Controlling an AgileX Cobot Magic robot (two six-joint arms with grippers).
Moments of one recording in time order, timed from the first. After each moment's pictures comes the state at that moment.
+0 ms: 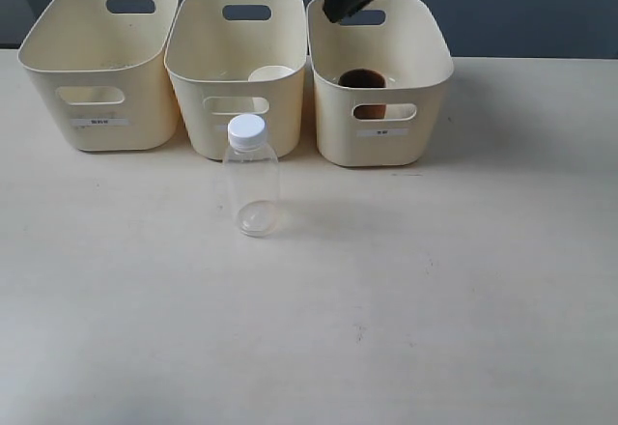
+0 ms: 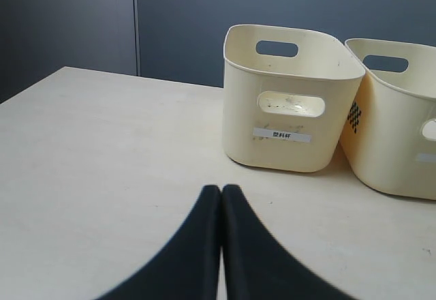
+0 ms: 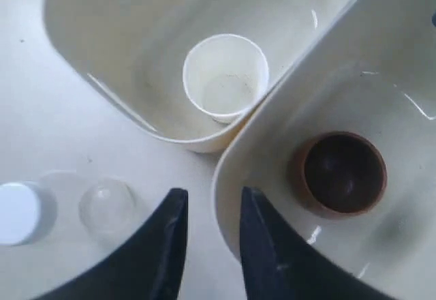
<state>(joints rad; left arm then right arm) 0.10 0.01 0.00 0.04 0.24 -0.15 0.38 2.12 -2.16 0.34 1.21 -0.42</state>
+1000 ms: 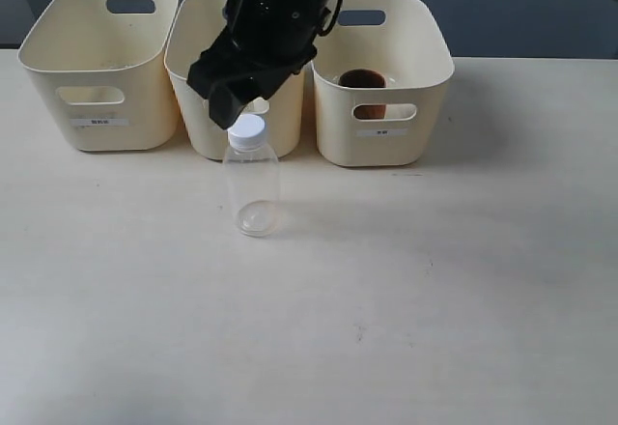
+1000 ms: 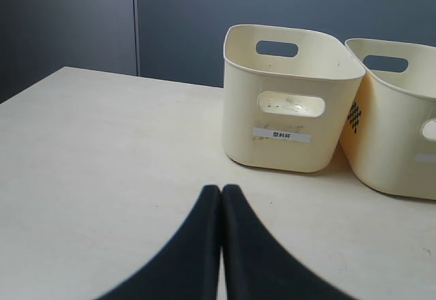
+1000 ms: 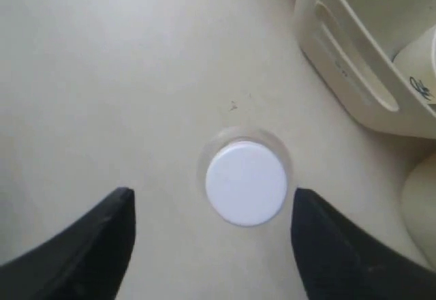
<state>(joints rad) 0.10 0.01 0.00 0.04 0.24 -0.15 0.67 2.08 -1.99 0.28 1.22 -0.37</state>
